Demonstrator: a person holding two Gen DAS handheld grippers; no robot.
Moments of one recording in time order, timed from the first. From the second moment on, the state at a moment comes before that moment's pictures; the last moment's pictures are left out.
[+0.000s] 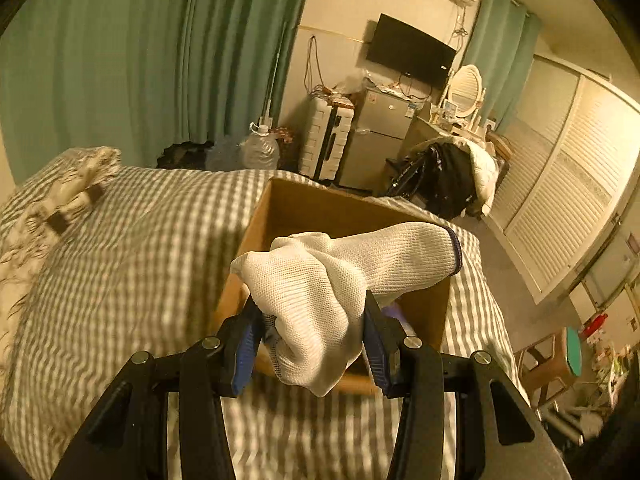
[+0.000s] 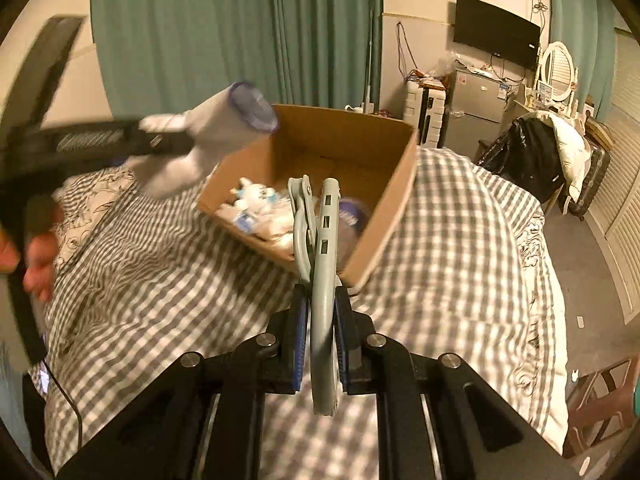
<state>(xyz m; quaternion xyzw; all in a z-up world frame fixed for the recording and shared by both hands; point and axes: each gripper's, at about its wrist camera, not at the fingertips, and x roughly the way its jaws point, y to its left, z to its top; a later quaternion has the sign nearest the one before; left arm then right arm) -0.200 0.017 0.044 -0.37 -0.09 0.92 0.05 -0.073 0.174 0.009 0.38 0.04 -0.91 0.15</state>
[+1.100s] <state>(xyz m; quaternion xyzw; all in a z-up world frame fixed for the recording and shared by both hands) -0.133 -0.057 0.025 -0.32 -0.04 0.94 -0.09 -0.123 0.133 0.071 0.33 0.11 -0.92 0.16</state>
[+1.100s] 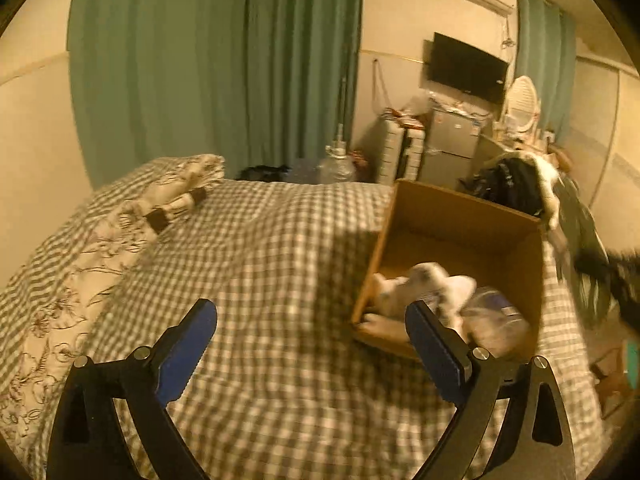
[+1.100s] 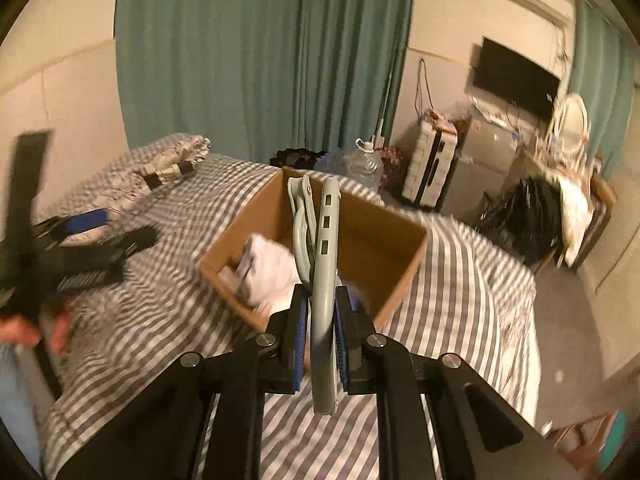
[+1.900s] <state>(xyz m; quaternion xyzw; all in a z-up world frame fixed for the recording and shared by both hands) -0.121 -0.041 0.046 -0.32 -0.03 0.95 -0.08 -0.181 0.114 0.045 0.32 0.09 -0.94 0.13</state>
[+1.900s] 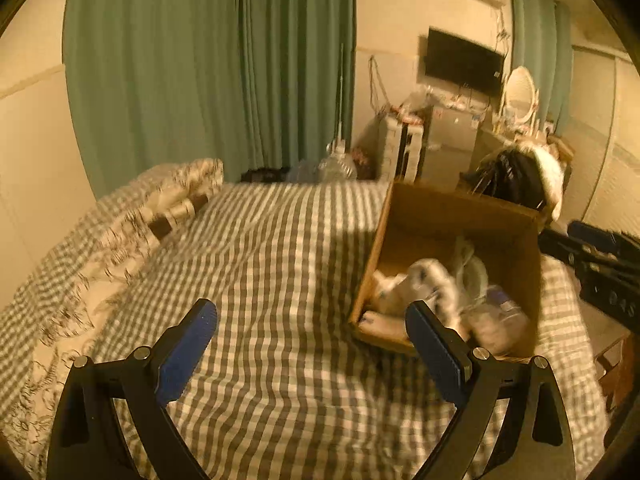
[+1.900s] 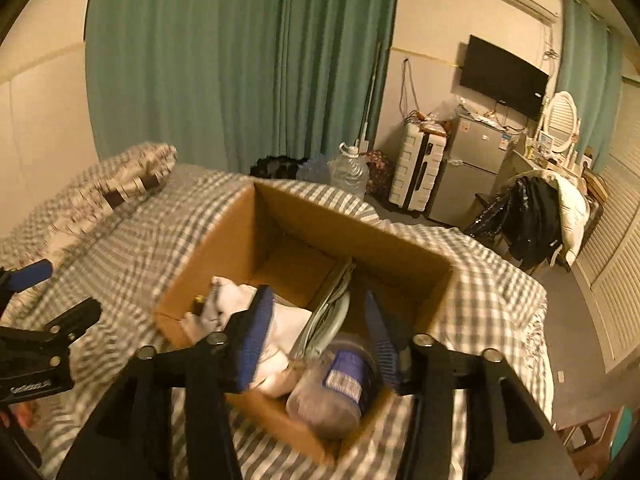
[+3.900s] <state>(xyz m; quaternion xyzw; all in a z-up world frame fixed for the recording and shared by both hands) -0.030 -0.006 0.020 -0.26 -0.03 0.96 -0.05 -0.023 0.160 0.037 0.24 0.01 -0.97 -0.02</state>
